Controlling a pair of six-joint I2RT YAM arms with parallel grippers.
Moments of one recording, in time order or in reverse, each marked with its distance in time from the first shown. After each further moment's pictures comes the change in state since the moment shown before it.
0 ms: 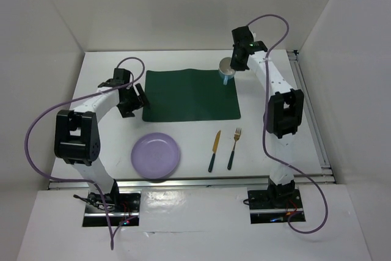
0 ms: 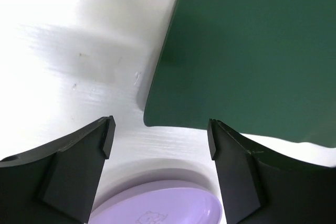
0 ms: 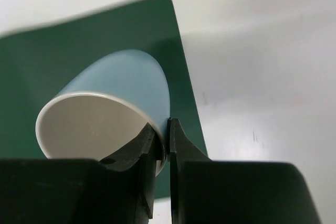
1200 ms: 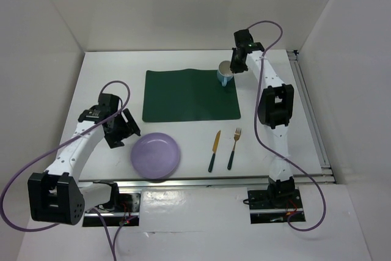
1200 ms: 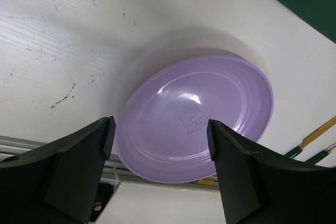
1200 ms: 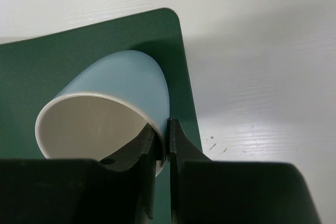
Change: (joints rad) left arm -0.009 -0.563 -0.302 -0.325 -0.053 -0.092; right arm -0.080 0.322 0.304 -0.010 -0.148 -0.056
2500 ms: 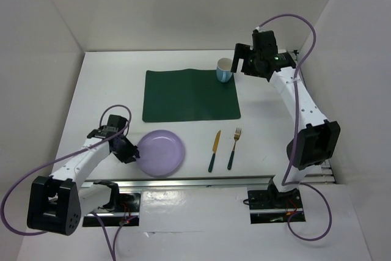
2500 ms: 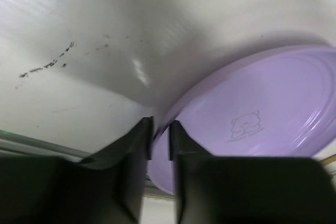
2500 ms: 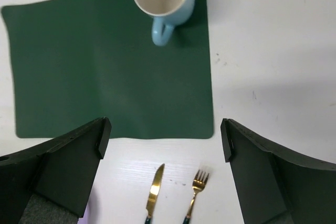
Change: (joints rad) left arm -0.066 -0.076 -0.315 0.125 -0.001 -0.287; right arm 0.042 -0.745 -0.589 0.092 -0.054 -0.015
